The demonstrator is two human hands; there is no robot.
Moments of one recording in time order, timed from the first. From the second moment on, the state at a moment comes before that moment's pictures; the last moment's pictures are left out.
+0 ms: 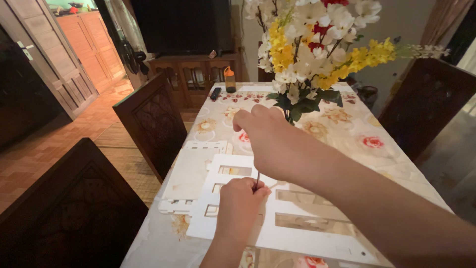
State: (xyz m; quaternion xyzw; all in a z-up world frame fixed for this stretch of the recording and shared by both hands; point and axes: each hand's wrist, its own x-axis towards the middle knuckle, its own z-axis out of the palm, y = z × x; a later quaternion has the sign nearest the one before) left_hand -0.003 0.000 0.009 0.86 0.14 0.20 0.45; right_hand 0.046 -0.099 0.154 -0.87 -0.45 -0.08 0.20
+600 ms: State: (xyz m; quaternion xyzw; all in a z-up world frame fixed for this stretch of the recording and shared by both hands) left_hand 0.003 0.004 -0.003 0.86 0.13 0.21 0.45; right_hand 0.030 -0.099 0.169 -0.94 -0.32 -0.07 0.09
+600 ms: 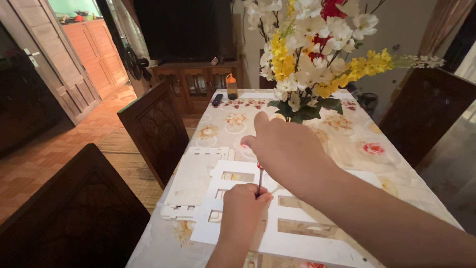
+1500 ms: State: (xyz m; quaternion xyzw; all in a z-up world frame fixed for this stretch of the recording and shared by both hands) left_hand 0.004 0.004 -0.001 0.86 0.14 0.20 0.45; right_hand 0.038 -0.095 0.139 -0.83 -0.32 -0.06 0.45
